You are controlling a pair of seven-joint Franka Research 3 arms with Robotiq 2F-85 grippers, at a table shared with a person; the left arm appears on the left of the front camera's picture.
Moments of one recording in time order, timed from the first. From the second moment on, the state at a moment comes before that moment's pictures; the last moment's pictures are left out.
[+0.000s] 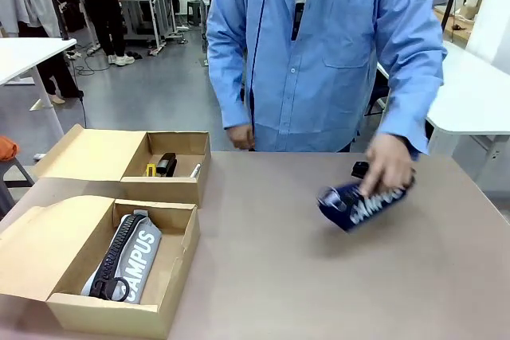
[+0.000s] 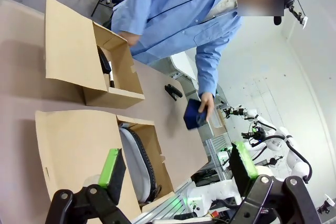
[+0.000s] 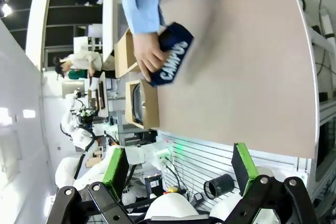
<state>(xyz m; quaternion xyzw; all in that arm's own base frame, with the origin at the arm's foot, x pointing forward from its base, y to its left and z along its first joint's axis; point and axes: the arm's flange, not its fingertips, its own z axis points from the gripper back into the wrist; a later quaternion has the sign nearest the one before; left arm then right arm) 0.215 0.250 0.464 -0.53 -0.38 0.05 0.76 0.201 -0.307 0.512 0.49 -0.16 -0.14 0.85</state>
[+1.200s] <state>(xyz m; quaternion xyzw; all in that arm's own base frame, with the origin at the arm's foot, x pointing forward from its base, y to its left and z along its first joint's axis) 0.216 0.249 0.464 -0.53 -0.38 0.05 0.76 0.384 -0.090 0.471 0.31 -0.06 0.21 0.92</state>
